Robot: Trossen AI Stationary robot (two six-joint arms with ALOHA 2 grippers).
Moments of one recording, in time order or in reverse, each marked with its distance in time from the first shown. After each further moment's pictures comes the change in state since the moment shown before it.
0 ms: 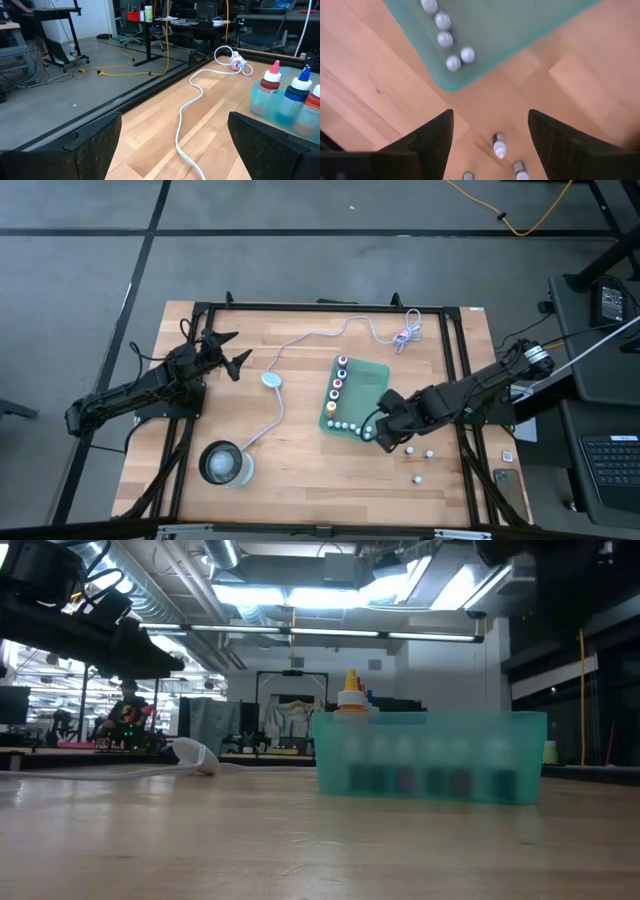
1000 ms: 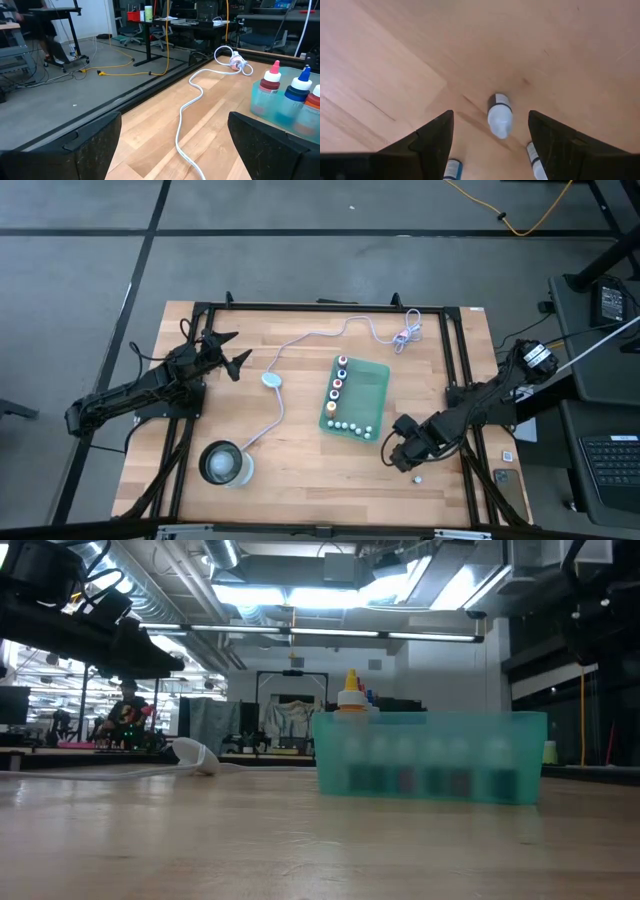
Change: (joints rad) left arm 0.000 0.000 0.000 0.000 0.000 0.000; right arm 0.192 -0.028 -0.442 0.396 -0.138 0.266
